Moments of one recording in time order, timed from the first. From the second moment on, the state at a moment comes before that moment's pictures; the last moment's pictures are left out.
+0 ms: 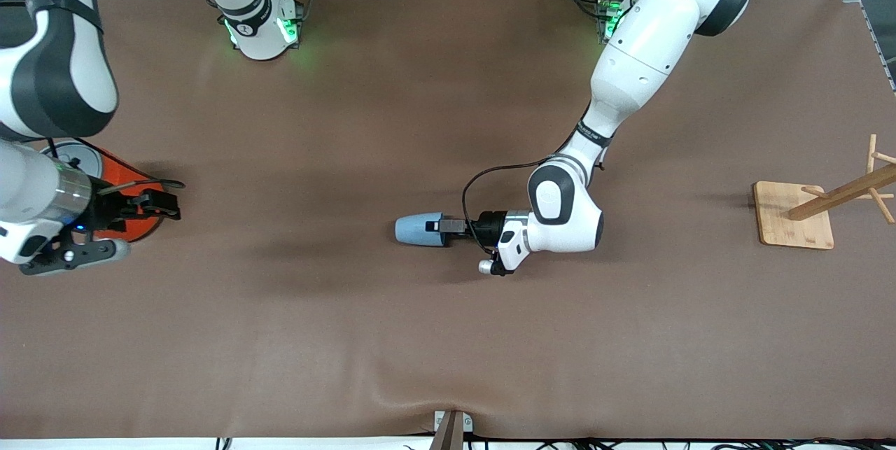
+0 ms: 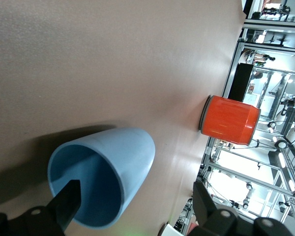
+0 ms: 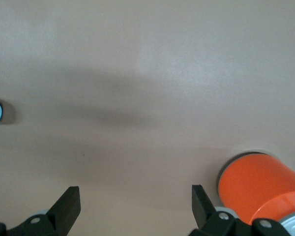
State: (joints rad) left arm -0.45 0.94 -0.14 -1.40 -1.40 2.21 0.40; right arm -0.14 0.37 0.22 -1.36 -0.05 1.62 -0.10
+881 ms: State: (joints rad) left arm -0.47 0.96 -0.14 -1.39 -1.41 2.22 0.50; right arm -0.07 0.10 0.13 -1.67 -0.05 1.64 -0.07
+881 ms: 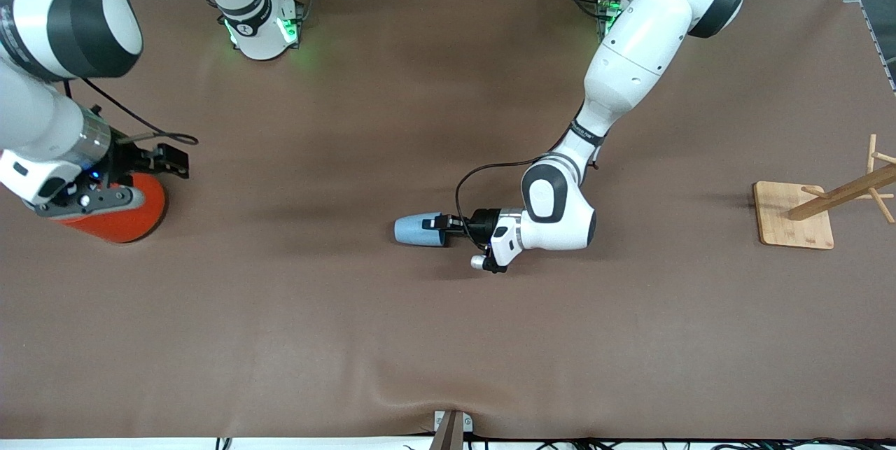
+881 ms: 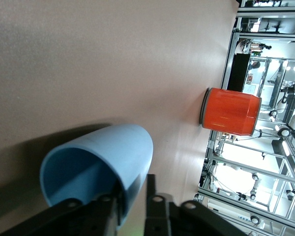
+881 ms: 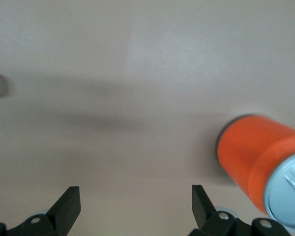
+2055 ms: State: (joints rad) left arm -0.49 0.68 0.00 -1.33 -0.51 2.00 -0.09; right arm -0.05 0.05 0.08 -1.42 0.03 1.41 -0.10
